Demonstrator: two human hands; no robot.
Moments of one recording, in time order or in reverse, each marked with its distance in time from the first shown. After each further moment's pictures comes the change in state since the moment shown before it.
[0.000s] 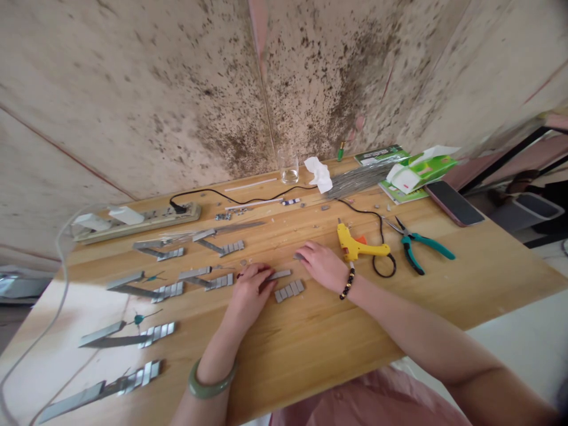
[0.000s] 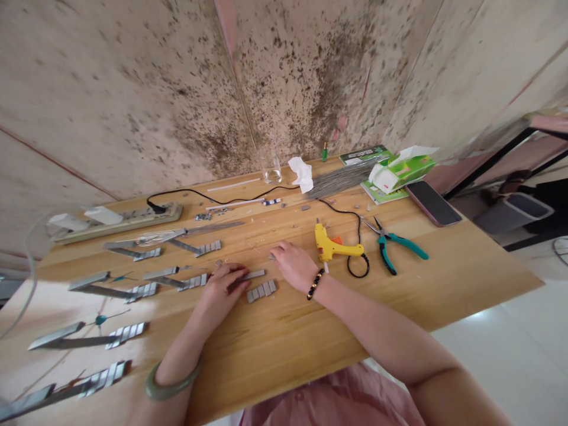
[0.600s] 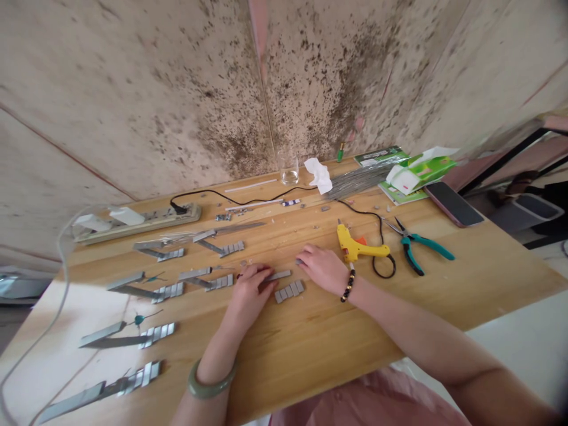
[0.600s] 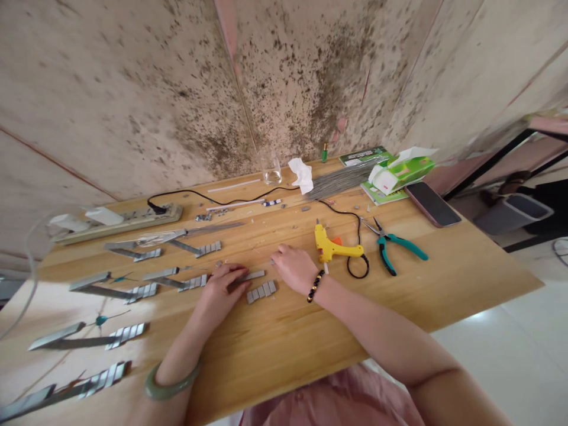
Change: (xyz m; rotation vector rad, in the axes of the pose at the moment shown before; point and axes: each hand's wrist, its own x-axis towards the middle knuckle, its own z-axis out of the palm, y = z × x) left_hand 0.000 -0.002 0.003 -0.010 0.012 -0.027; right_hand -0.002 -0.005 -0.002 -0.159 -0.073 0.014
